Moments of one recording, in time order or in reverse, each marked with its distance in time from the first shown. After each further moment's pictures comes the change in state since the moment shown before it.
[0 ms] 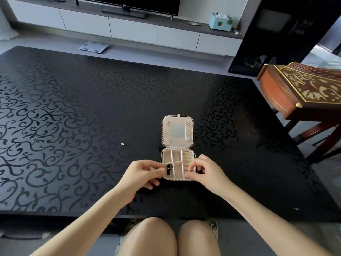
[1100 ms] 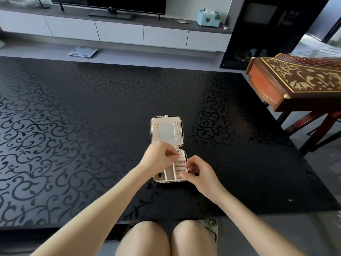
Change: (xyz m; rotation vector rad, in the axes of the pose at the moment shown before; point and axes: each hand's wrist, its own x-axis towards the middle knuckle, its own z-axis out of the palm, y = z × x) left_hand 0.041 0.049 0.054 0.737 -0.014 0.398; right_hand -0.013 0.011 0.010 0.427 0.110 0.033
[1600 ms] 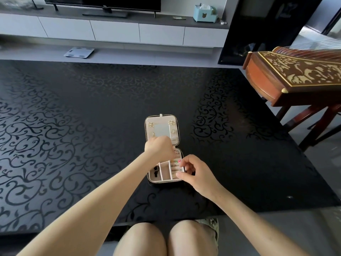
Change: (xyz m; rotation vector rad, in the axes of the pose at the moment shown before) left_hand 0.042 0.009 0.013 0.414 -0.134 -0.187; right_hand 0.003 0.004 -0.003 -0.070 -0.025 -0.031
